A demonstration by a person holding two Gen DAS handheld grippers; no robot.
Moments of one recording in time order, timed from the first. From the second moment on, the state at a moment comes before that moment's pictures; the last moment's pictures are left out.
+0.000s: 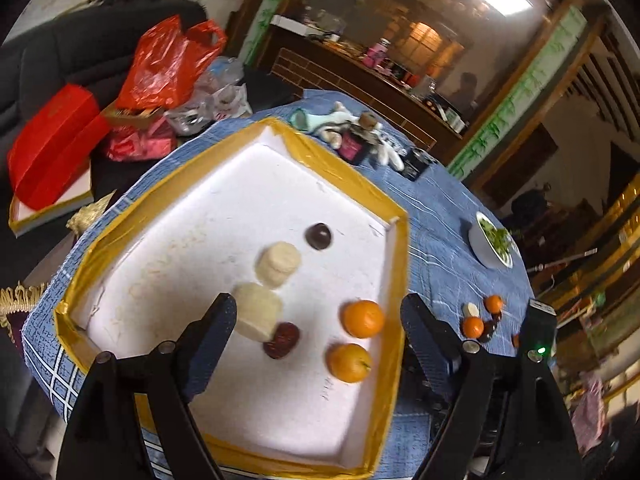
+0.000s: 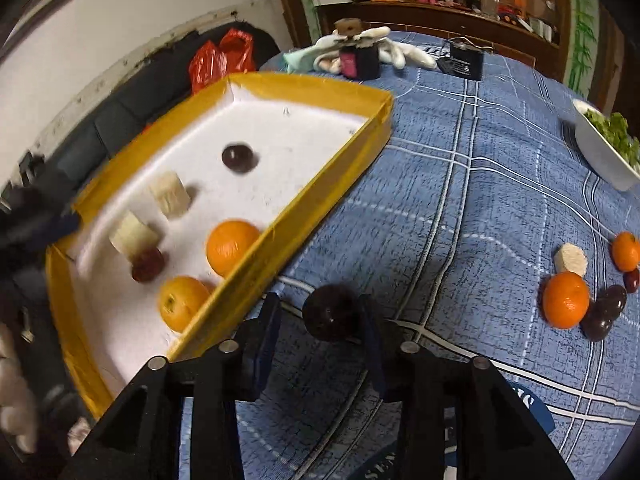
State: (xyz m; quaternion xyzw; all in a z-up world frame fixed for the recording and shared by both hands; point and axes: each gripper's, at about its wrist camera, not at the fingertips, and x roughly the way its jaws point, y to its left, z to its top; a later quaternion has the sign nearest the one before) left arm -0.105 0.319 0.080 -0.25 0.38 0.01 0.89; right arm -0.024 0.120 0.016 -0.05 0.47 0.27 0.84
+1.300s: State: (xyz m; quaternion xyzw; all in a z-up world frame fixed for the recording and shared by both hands) left arm 0.026 0.038 0.011 0.04 0.46 -0.15 0.87; right arm -0.023 -0.123 0.034 0.18 0.40 0.18 0.88
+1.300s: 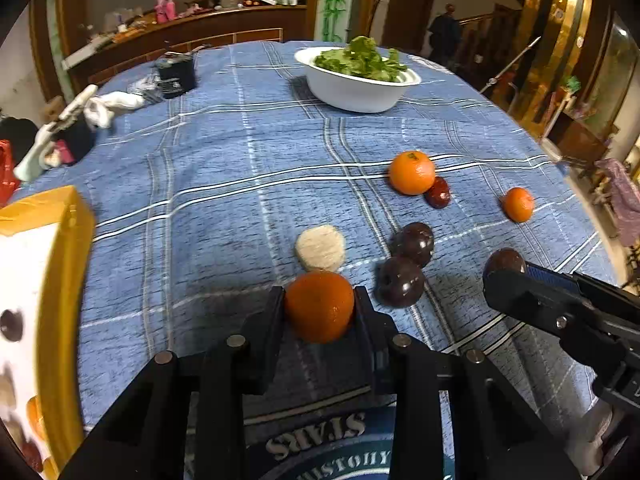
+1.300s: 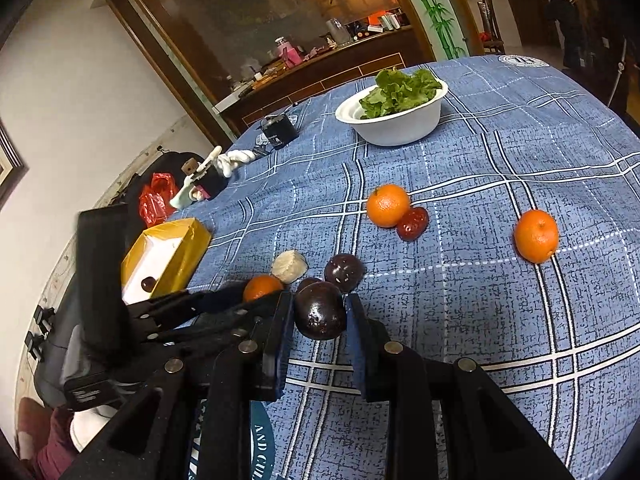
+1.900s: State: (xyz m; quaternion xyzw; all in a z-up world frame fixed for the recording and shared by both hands) left arm -0.074 0.268 0.067 -0.14 0.41 0.06 0.90; right arm -0.029 -0.077 0.032 0.12 0.41 0.18 0.88
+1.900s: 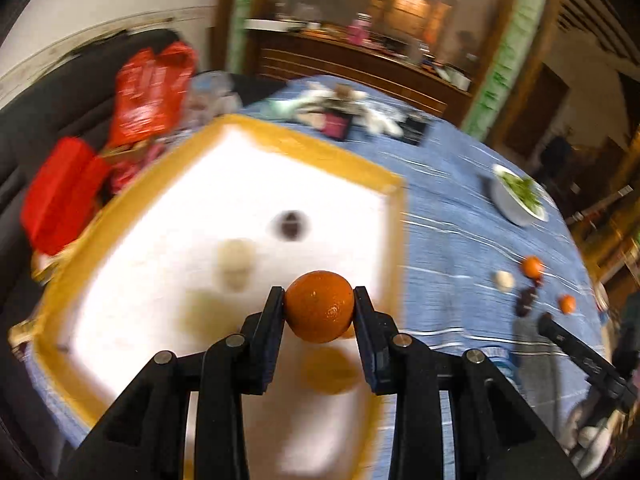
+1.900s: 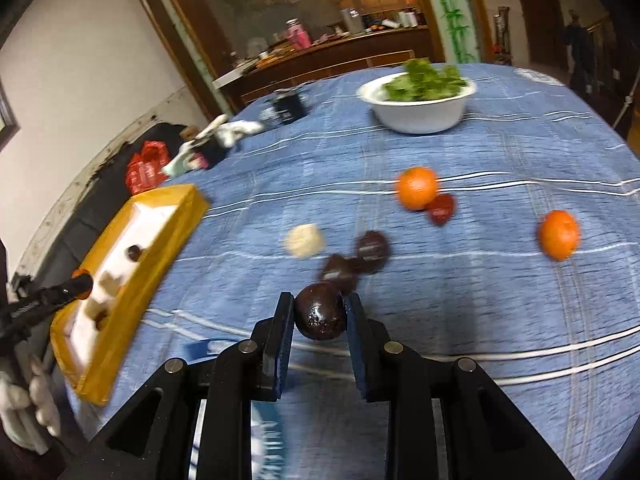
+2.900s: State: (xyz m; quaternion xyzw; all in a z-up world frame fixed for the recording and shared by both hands) left arm -0.129 0.360 0.074 -0.27 0.35 0.09 0.89; right arm -0.069 0.156 0.055 0.03 0.46 0.37 0.81
